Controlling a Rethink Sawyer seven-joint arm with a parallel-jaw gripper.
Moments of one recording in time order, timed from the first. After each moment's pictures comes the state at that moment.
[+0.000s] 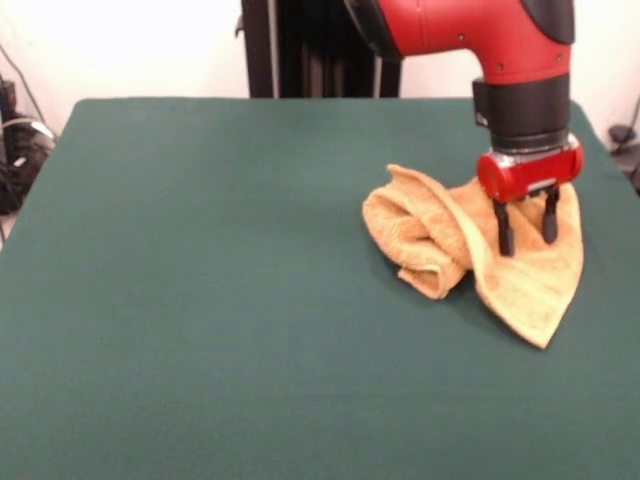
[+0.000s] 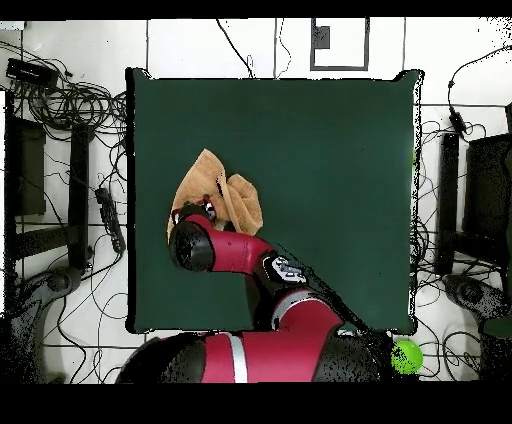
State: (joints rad) arm -0.12 -0.41 0.24 1.87 0.09 -0.19 1.24
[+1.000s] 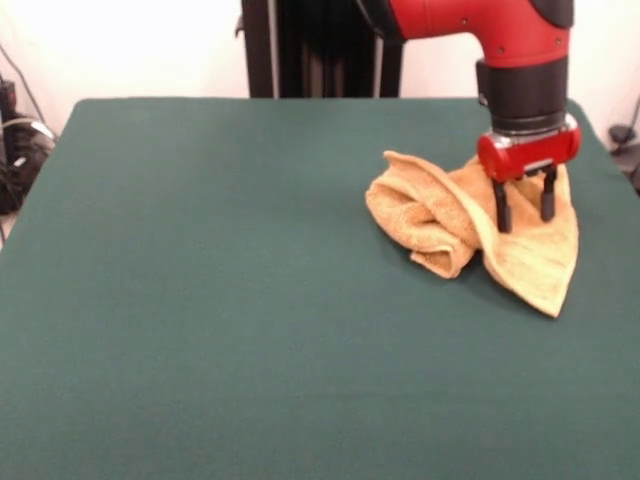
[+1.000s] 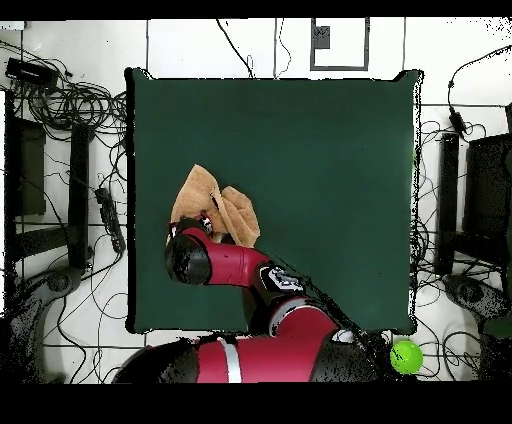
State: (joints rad) arm -0.12 -0.43 0.24 1.94 0.10 -0.19 1.31
